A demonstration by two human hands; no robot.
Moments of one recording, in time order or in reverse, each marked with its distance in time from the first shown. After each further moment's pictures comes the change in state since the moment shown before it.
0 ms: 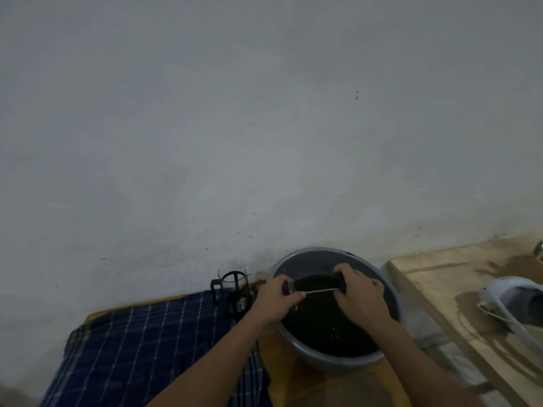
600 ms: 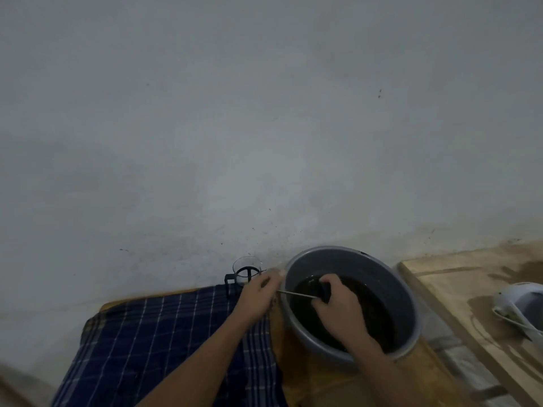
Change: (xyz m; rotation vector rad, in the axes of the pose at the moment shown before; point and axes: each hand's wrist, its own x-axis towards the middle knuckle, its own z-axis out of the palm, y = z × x) left_hand -0.028 -0.030 -0.044 -0.264 0.105 -0.106; right_hand -0.026 -0.066 0.030 0.389 -0.076 0.107
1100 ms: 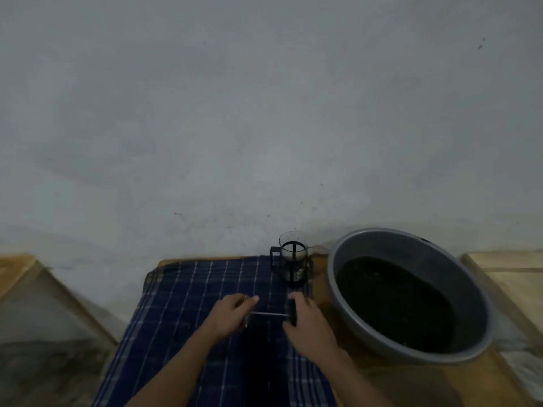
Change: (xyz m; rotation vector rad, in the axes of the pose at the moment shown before) left_hand -0.041 -0.067 -0.061 0.224 -0.030 -0.122; right_hand -0.022 -0.004 0.082 -0.123 -0.246 -0.095
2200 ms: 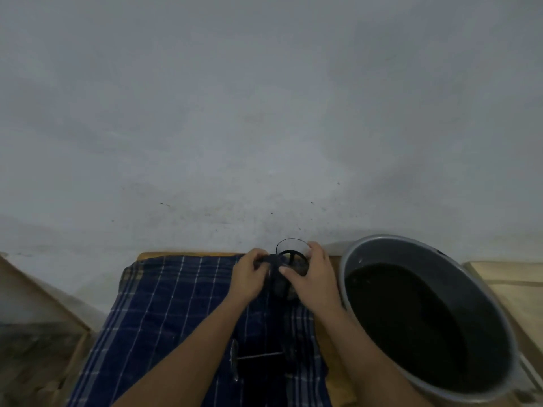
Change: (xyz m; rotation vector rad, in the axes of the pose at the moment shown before) left_hand 0.077 -0.025 -0.027 -0.159 0.357 -0.032; right_hand 0.099 -0.067 0.026 0.185 0.115 0.037
